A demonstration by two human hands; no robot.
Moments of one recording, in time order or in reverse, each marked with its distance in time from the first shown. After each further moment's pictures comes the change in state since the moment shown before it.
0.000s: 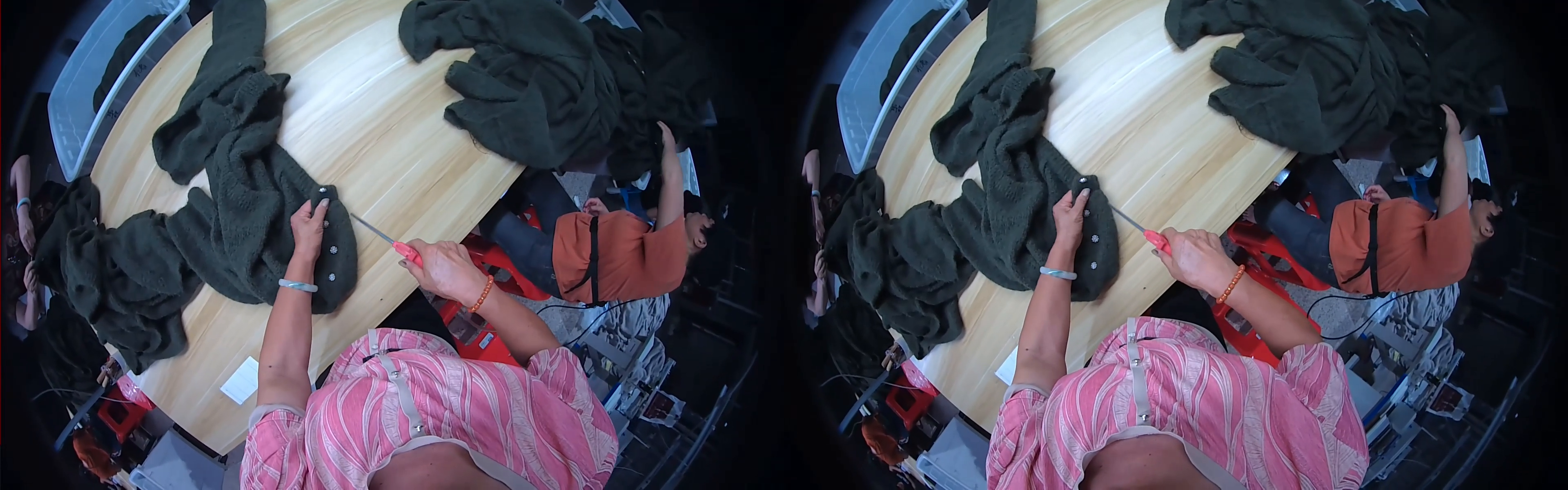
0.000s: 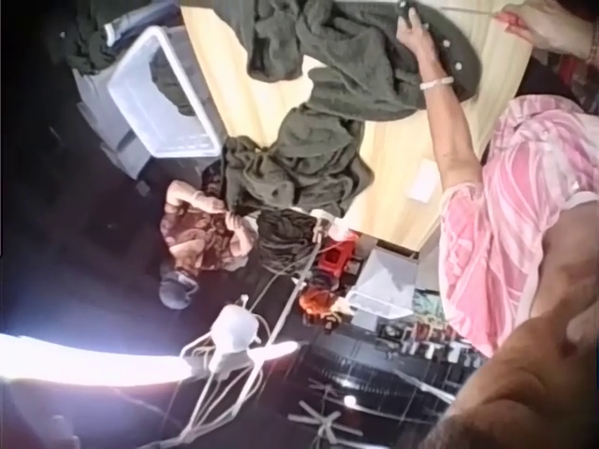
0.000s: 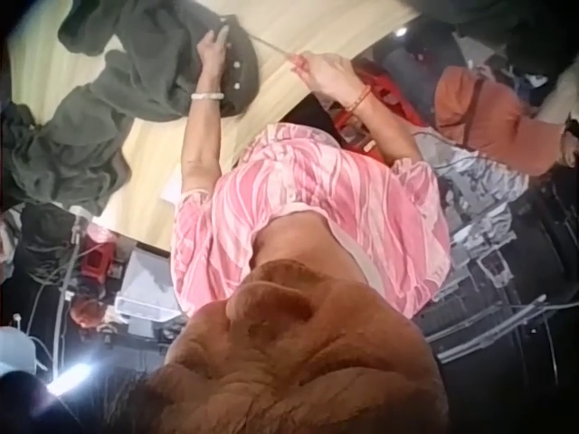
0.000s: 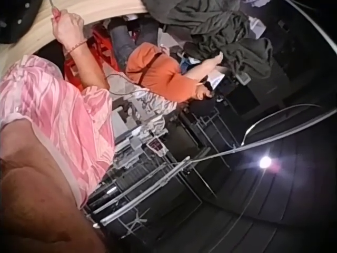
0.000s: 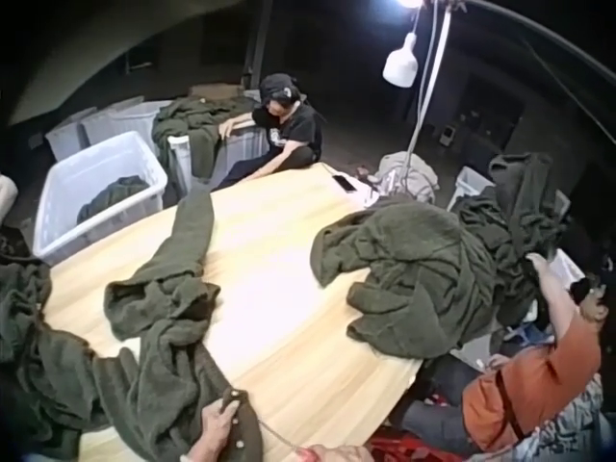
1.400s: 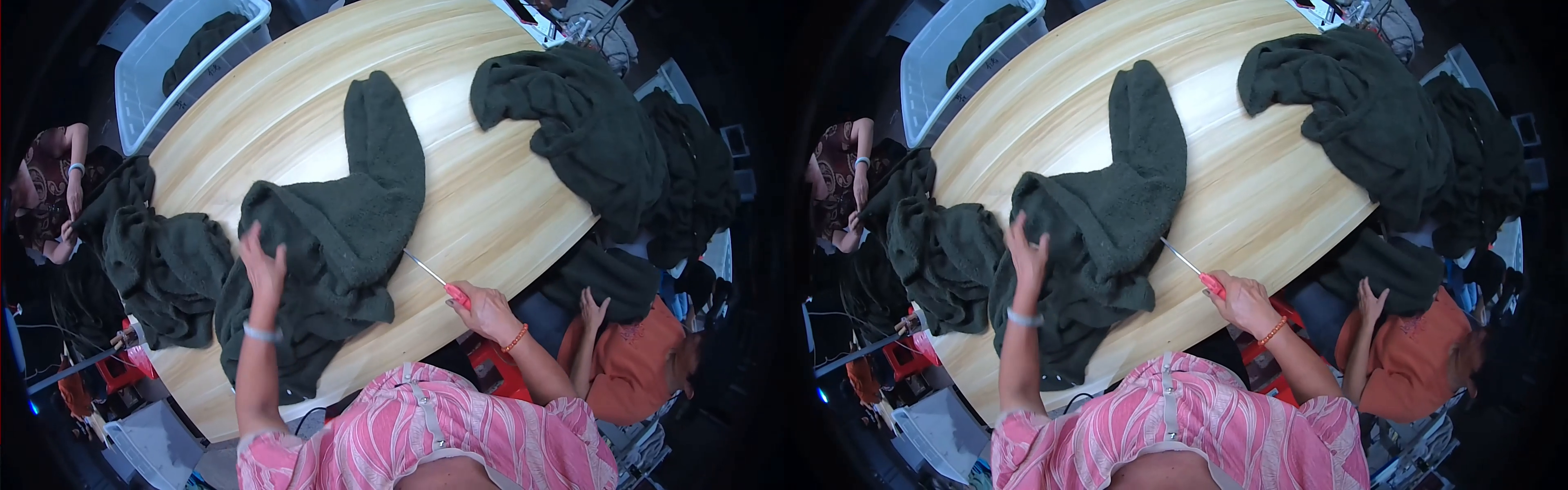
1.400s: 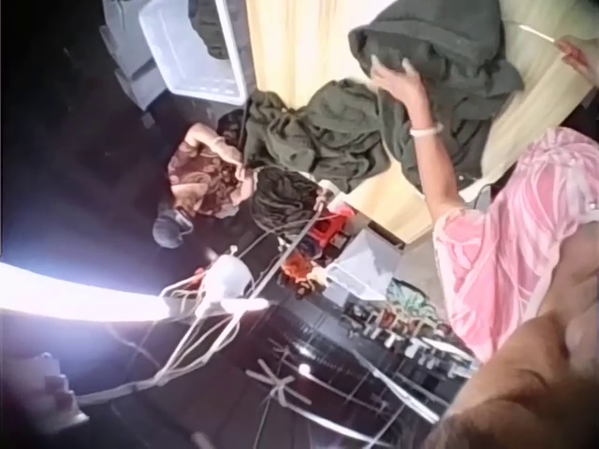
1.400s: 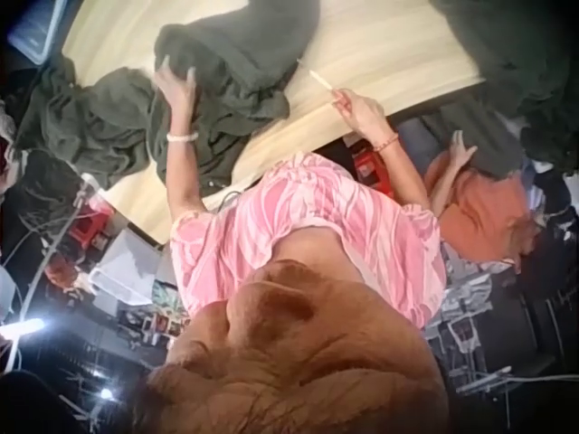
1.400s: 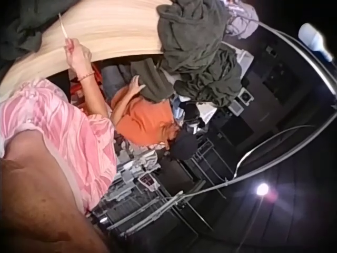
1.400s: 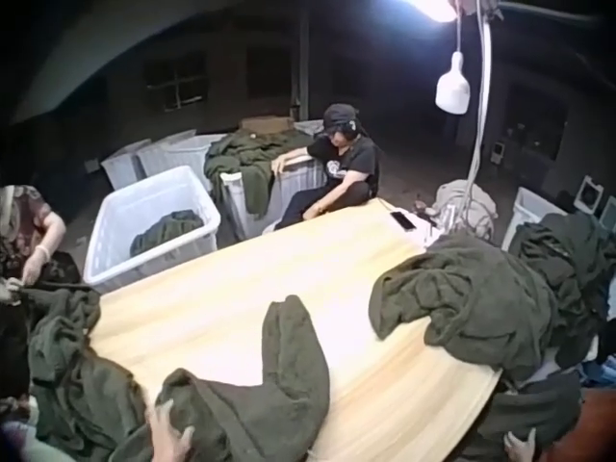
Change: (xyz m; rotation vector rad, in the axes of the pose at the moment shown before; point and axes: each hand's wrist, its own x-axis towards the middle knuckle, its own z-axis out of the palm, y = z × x) left_hand -0.016 0.126 -0.115 1.165 0.527 0.445; right_hand 0.048 0.054 -0.025 0.118 0.011 -0.128
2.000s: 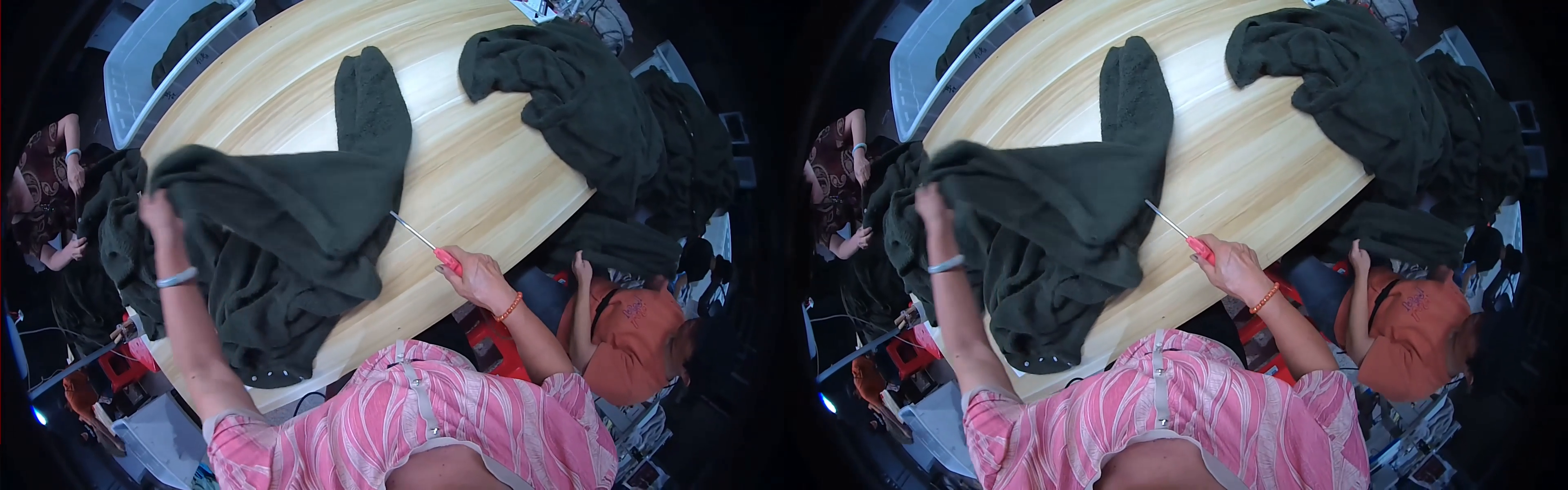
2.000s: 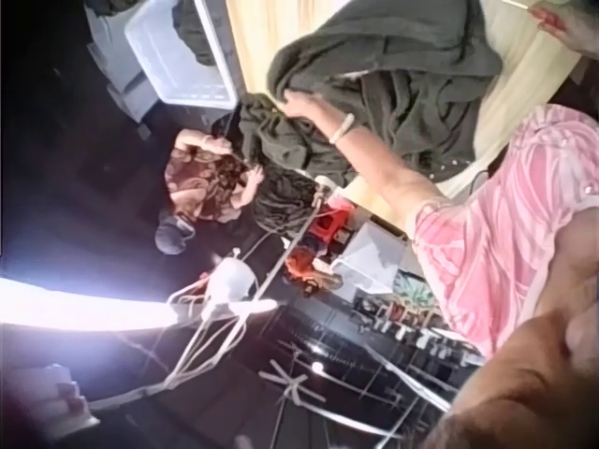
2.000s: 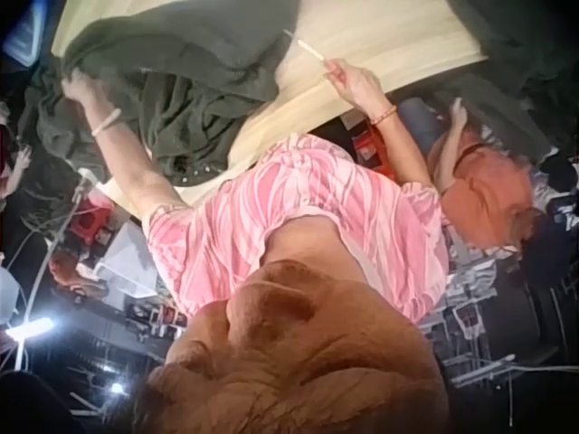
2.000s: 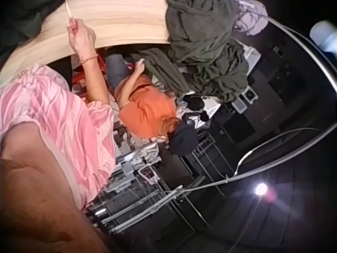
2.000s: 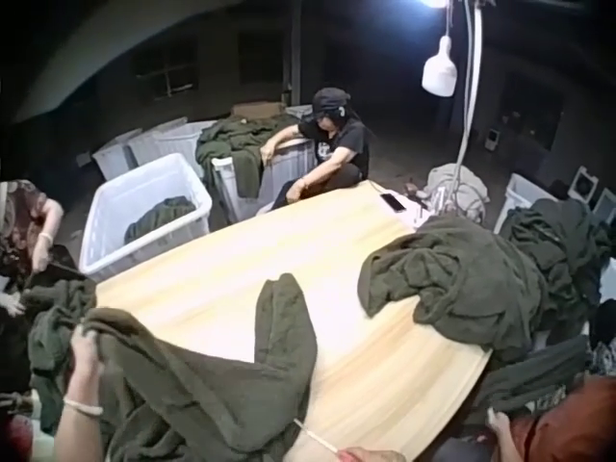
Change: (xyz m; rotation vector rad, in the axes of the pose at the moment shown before) left_hand 0.144 -0.160 -0.129 -0.418 0.394 -0.454; right_hand 0.007 -0.012 -0.003 0.075 0.063 -0.107
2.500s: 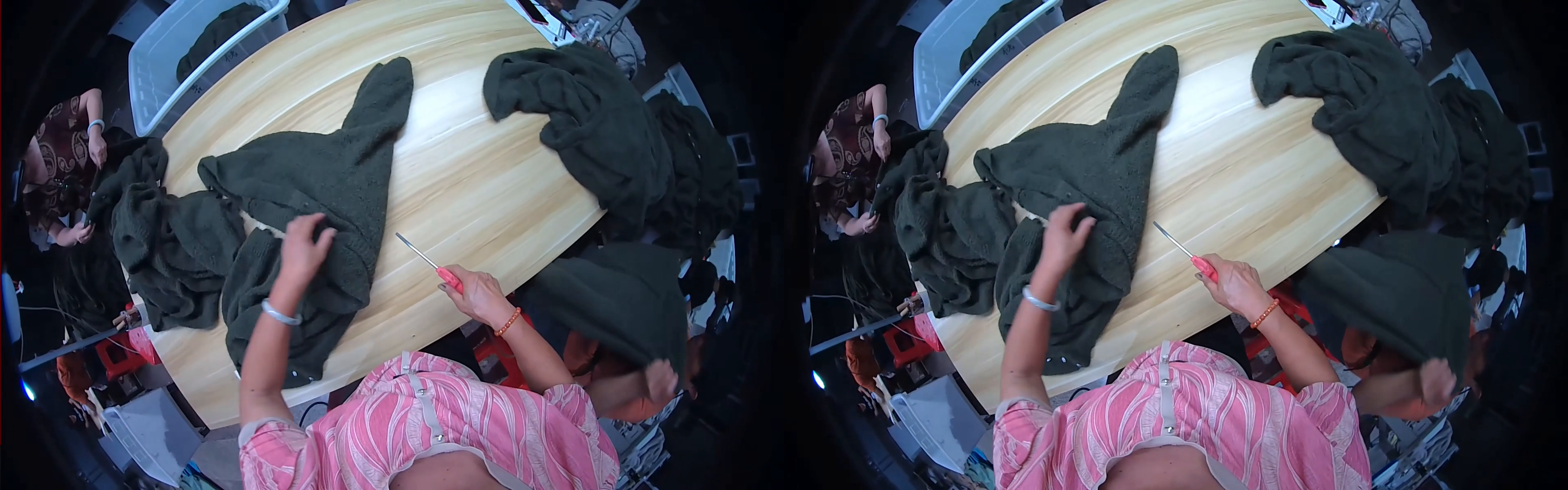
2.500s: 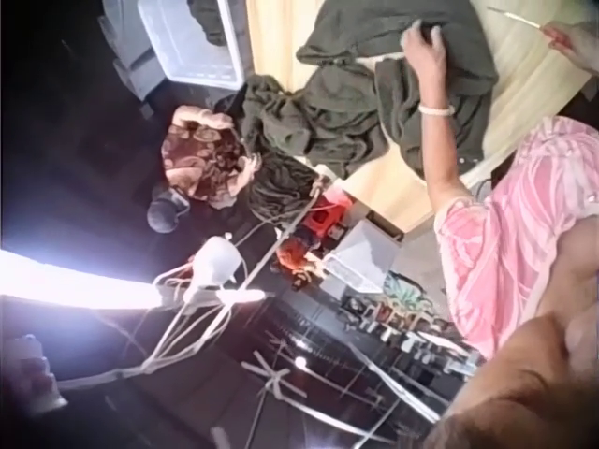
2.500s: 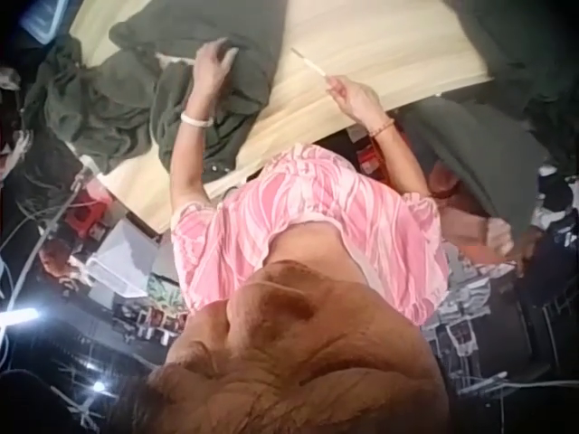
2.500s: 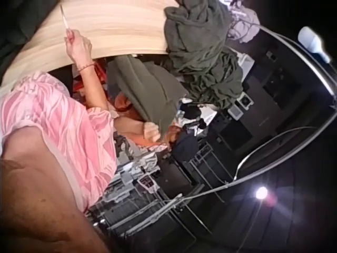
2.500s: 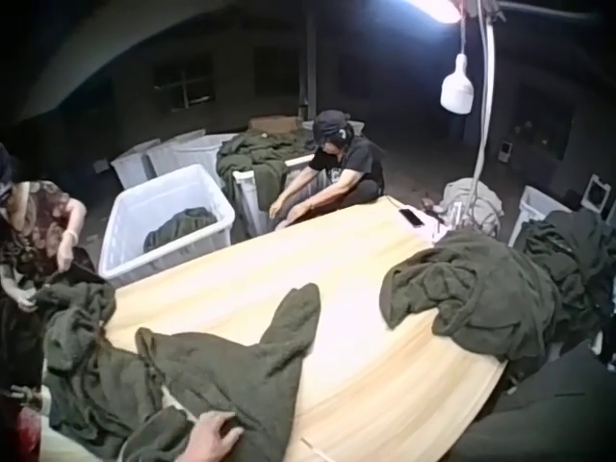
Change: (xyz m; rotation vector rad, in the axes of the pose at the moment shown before) left_hand -0.267 0.054 0.089 0.283 -0.654 0.547; right_hand -0.001 -0.007 0.029 -0.060 -0.027 0.005
